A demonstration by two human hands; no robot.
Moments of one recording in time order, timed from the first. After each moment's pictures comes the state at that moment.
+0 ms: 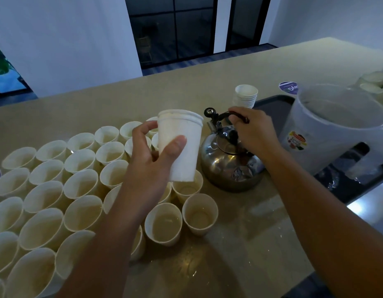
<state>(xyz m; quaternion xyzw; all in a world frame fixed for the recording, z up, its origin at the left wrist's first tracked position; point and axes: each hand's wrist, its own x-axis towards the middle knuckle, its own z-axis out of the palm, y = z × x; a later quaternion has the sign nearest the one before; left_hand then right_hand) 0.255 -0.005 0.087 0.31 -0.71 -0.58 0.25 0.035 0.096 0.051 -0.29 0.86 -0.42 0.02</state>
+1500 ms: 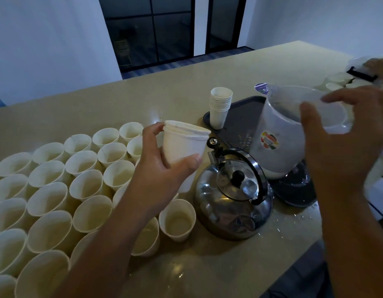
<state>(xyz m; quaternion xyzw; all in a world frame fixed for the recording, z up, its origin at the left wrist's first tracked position) 0.223 0.015 0.075 0.19 -0.77 -0.57 0.22 0.058 0.226 0.089 -0.19 0.79 -0.42 -0.41</state>
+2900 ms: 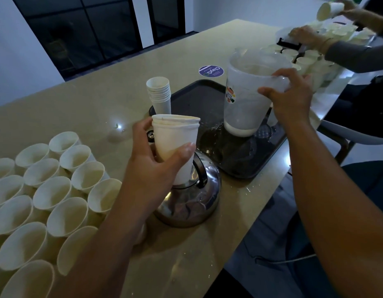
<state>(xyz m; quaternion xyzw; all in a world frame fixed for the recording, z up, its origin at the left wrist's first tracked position) 0.173 0.094 0.067 0.12 -0.78 -0.58 0.19 -0.084 0.320 0.040 -0.03 0.85 -0.46 -0.26</state>
